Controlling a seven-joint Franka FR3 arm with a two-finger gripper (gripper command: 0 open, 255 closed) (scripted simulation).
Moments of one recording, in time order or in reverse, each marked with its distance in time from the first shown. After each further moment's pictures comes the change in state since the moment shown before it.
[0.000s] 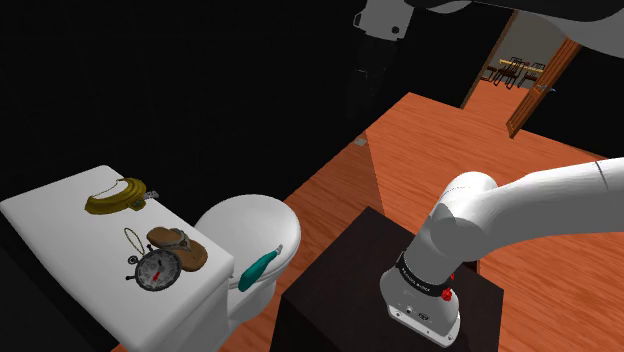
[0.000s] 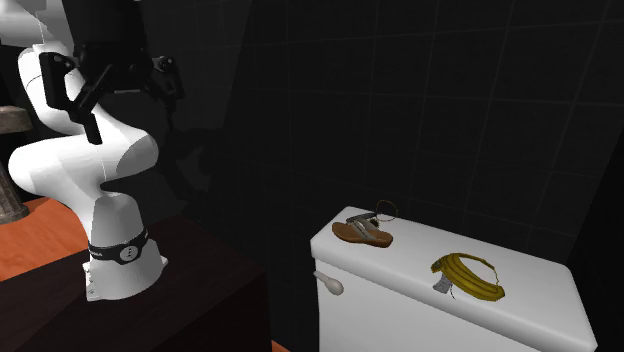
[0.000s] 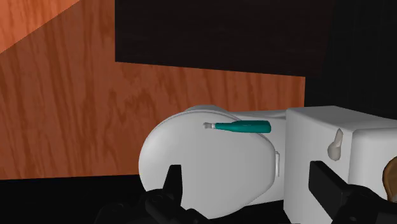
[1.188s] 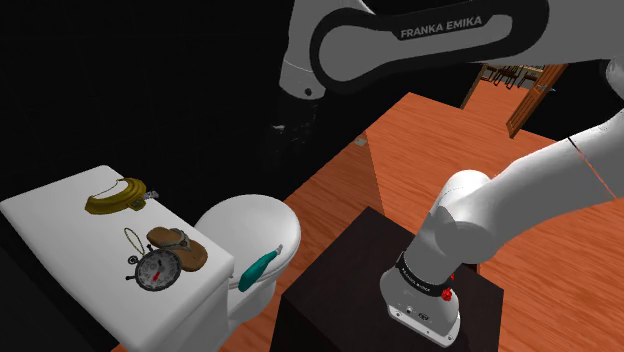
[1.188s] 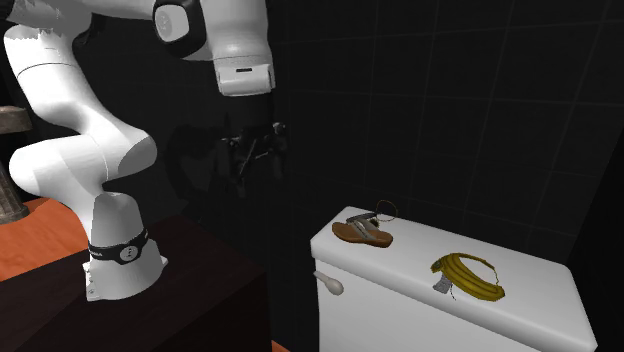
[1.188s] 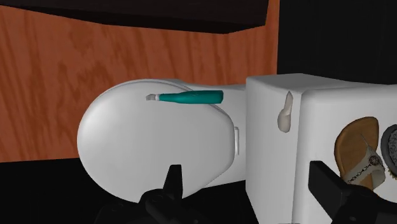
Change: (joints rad) arm 0.104 0.245 0.255 -0.126 0.177 0.463 0.258
